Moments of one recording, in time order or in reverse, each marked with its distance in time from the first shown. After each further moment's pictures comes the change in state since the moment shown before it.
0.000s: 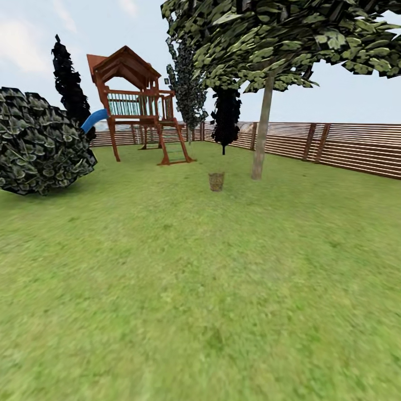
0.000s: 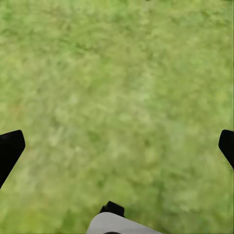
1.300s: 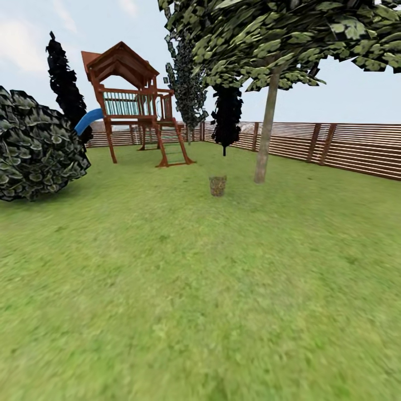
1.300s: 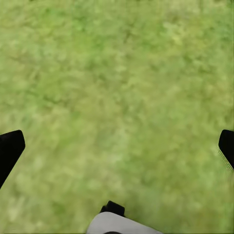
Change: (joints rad) left arm 0.000 0.000 0.000 0.002 -0.001 -0.001 0.001; right arm 0.000 -0.001 0.000 0.002 -0.003 0.000 -0.001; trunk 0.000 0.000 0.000
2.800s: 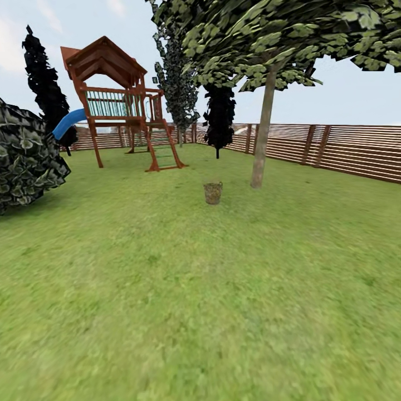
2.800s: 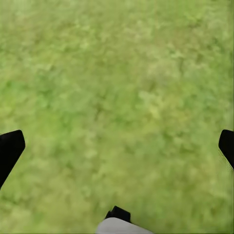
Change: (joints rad) left arm 0.000 0.016 0.003 -0.001 0.003 0.000 0.004; right arm 0.000 0.003 0.000 0.002 0.000 0.000 0.001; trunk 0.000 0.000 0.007
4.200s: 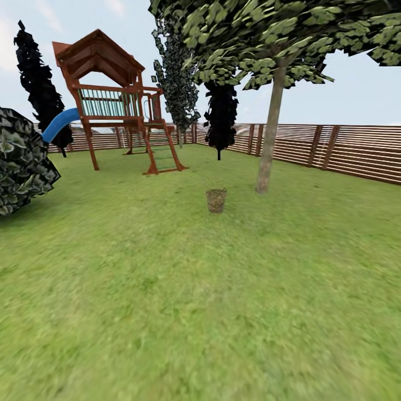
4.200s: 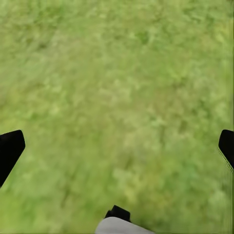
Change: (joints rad) left arm 0.000 -0.001 -0.002 0.001 0.000 0.000 0.000; right arm 0.000 -0.003 0.001 0.002 0.004 0.000 0.001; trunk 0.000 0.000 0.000
